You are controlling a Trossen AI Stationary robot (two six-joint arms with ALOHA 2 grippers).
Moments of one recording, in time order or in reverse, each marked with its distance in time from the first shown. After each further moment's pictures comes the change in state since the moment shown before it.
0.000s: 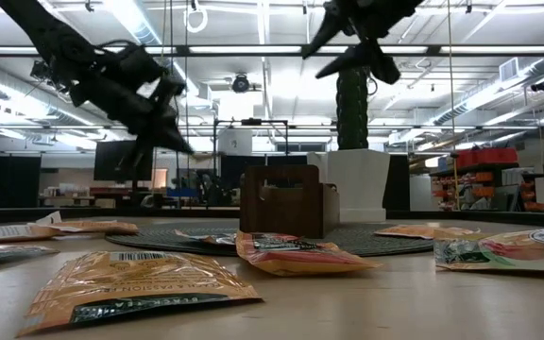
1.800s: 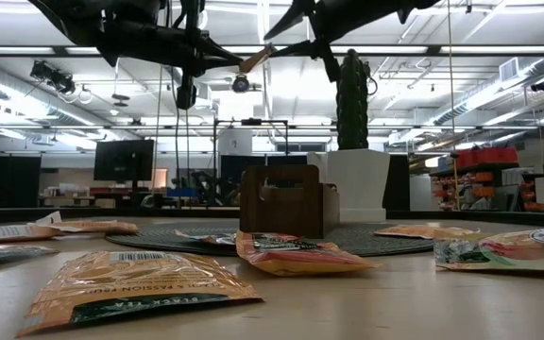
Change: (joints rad) left arm -0.291 -0.018 0.164 0.292 -0.168 -0.204; right arm -0.145 0.127 0.053 0.408 -0.106 0.232
